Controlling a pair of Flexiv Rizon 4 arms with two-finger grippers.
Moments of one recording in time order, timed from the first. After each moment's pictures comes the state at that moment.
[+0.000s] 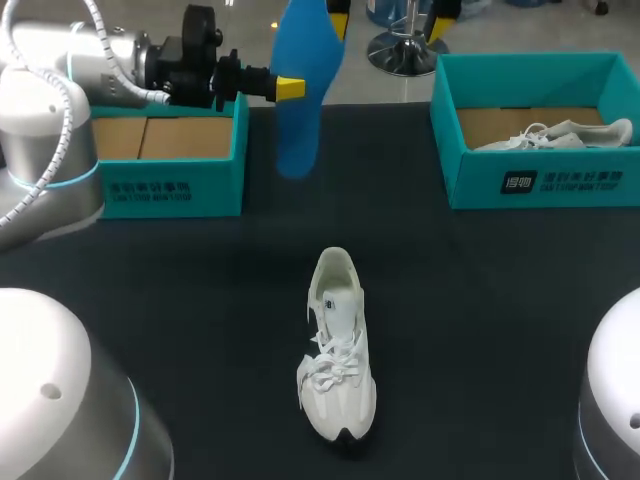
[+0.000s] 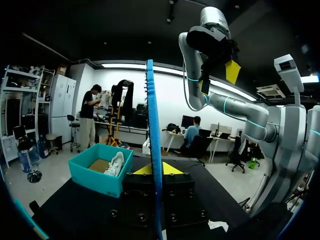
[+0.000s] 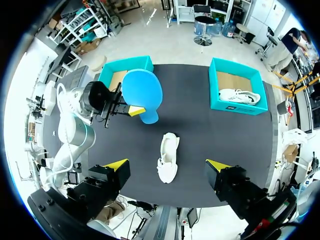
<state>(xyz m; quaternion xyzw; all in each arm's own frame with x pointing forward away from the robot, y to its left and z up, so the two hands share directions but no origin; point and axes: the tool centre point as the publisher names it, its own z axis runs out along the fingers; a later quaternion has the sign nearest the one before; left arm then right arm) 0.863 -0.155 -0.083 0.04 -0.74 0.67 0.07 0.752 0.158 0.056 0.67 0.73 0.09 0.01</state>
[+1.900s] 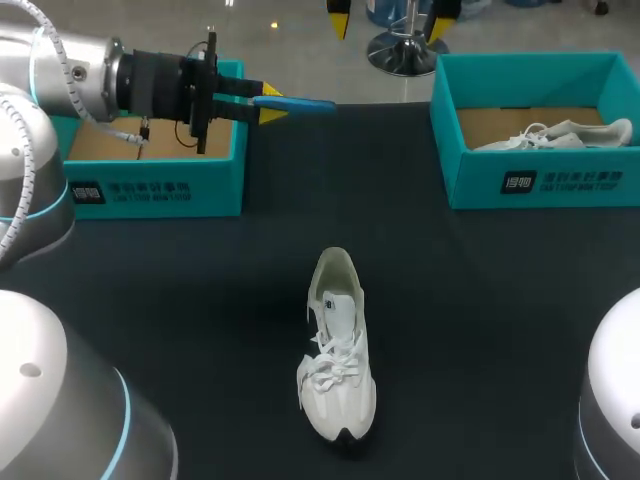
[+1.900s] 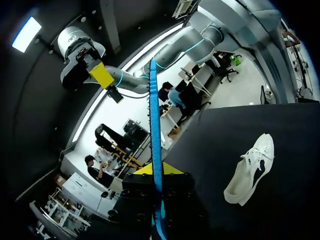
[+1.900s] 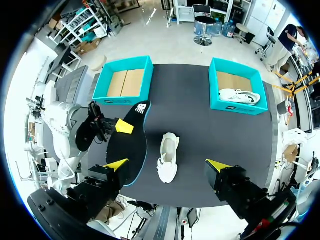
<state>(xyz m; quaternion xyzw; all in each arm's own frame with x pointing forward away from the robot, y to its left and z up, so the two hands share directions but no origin) 0.810 -0.137 -0.063 -0.36 -0.67 0.59 -0.27 0.752 0.158 0.056 0.67 0.73 0.09 0.01</state>
